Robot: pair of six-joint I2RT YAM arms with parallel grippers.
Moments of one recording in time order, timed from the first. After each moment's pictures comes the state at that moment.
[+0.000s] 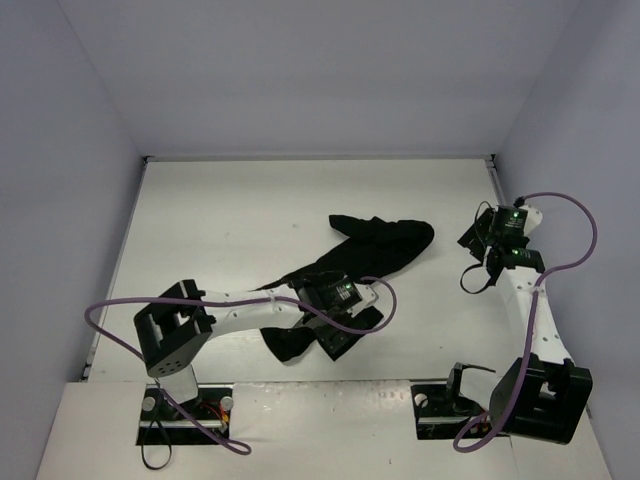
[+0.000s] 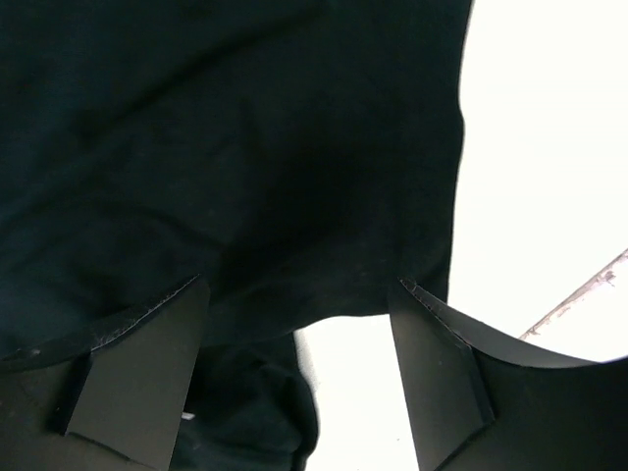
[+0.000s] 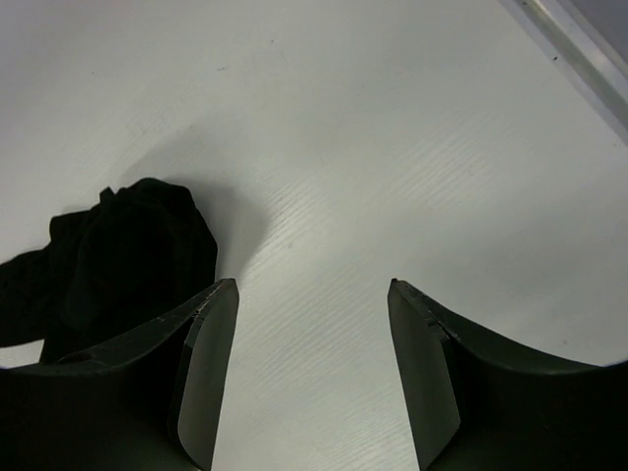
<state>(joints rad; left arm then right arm) -1.12 1.70 1.12 -0.56 -0.06 -0.16 -0.18 1.14 0.85 -0.45 0.14 0.50</state>
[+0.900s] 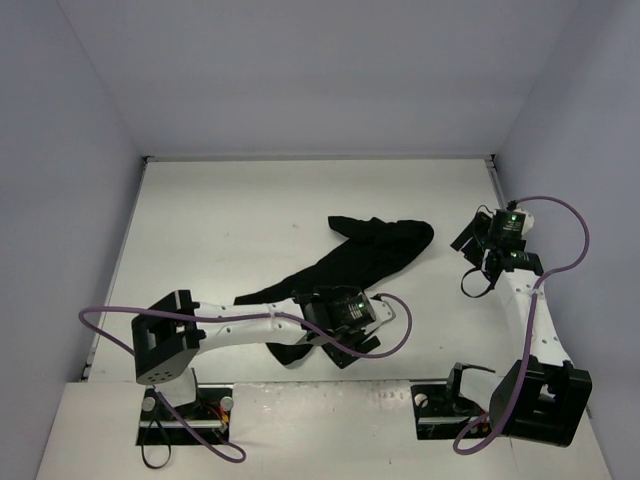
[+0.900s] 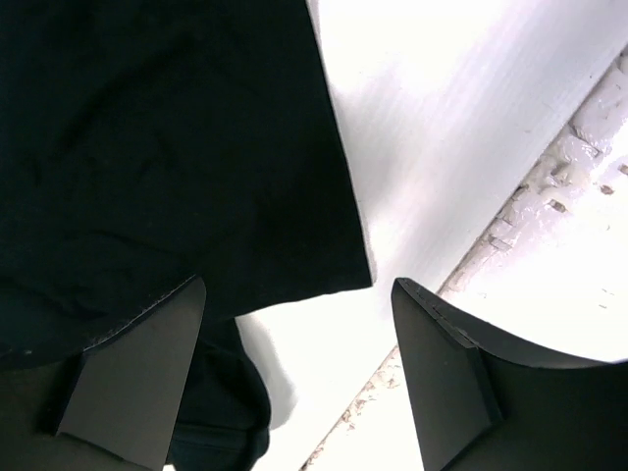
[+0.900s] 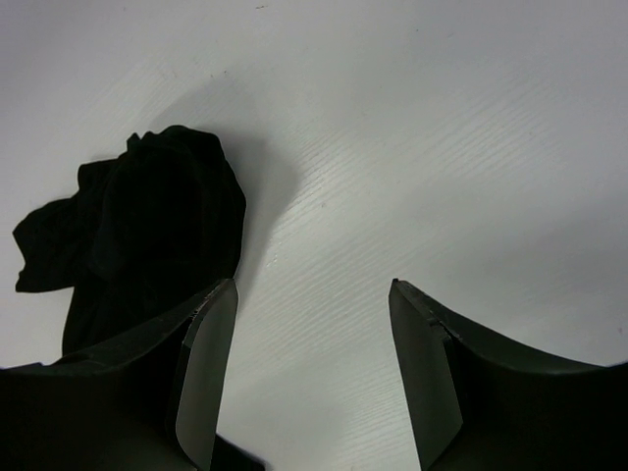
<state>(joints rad) -1.26 1.67 1.17 -0.59 -0.10 -0.16 -0.18 1.13 0.82 -0.47 0.02 0.52</state>
